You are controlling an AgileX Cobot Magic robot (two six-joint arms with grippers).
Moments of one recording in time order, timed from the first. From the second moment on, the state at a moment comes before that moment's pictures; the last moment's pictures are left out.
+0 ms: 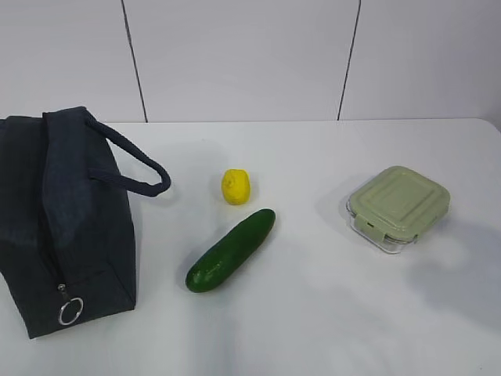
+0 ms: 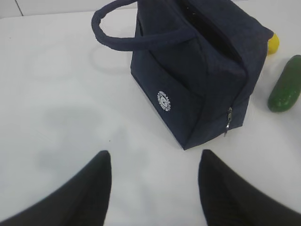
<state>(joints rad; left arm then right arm) -0.14 0.01 -0.51 0.03 1.10 -0.07 -0.05 0.38 -0.51 0.37 0.97 0.04</state>
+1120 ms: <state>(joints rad) -0.14 0.01 -0.51 0.03 1.10 -0.07 -0.10 1.16 -0.51 1.21 0.65 -0.33</state>
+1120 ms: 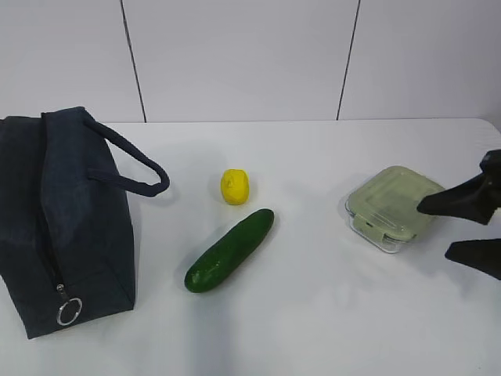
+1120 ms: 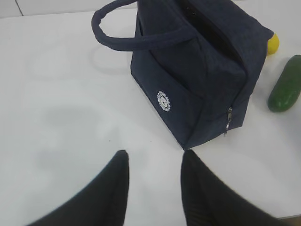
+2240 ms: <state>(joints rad) -0.14 0.01 -0.51 0.03 1.10 -0.07 -0.35 1.74 -0.52 1.81 0.83 -1.15</state>
